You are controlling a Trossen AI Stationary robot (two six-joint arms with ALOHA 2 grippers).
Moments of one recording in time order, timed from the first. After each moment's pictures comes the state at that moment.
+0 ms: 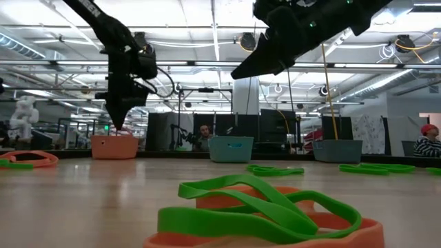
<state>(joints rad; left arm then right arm) 0.92 1.54 1.07 -0.89 -0.21 0.01 0.13 1.53 0.86 0.18 0.28 -0.02</state>
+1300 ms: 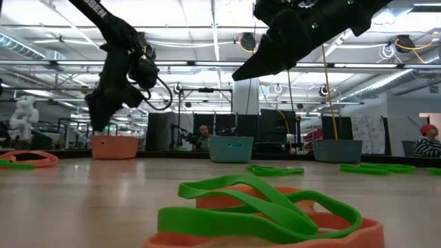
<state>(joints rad) 0.81 1.57 1.07 -1.22 -0.05 -0.02 0.12 1.53 0.86 0.17 0.25 -0.07</state>
